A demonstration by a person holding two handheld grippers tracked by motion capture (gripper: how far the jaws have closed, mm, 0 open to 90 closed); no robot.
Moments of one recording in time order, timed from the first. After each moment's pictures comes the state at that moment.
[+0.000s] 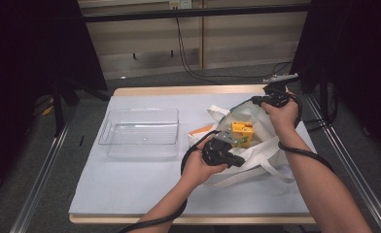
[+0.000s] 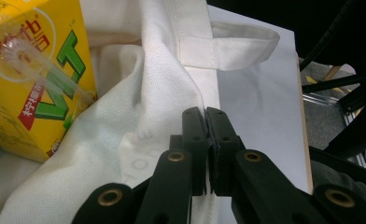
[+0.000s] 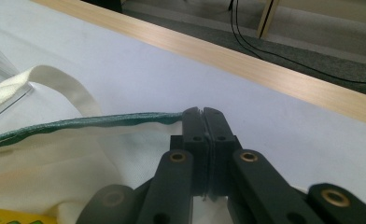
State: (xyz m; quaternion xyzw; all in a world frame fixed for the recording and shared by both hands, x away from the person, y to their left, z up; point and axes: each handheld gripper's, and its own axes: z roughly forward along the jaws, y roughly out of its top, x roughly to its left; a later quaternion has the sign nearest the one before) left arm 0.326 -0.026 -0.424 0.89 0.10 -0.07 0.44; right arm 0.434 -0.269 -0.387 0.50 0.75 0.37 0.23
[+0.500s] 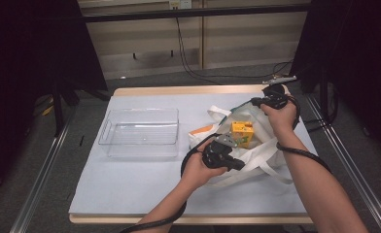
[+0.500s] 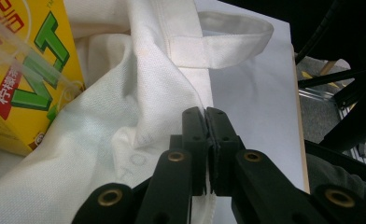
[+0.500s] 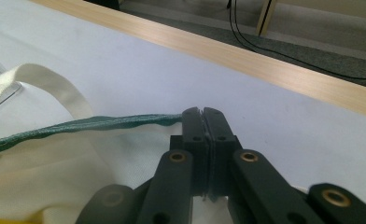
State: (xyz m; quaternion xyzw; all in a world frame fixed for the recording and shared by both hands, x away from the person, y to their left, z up) left arm 0.322 -0.026 -0.430 0.89 0.10 -0.07 0.43; right arm 0.438 -0.270 -0.400 0.51 0.74 0.37 0.23
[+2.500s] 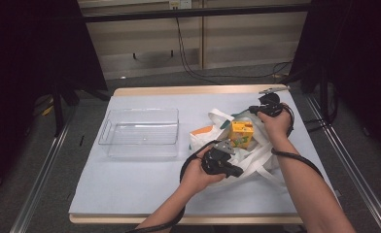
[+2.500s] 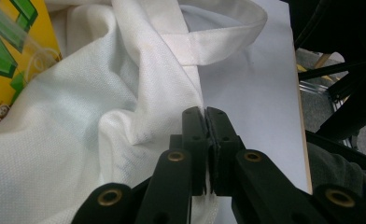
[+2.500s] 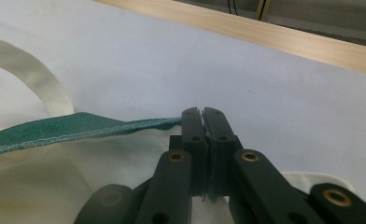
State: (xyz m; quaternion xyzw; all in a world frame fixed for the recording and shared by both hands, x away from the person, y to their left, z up) left arm 0.315 -0.023 -0.451 0.90 0.10 -0.09 0.42; right arm 0.446 -0.272 -0.443 0.52 0.74 0.37 0.21
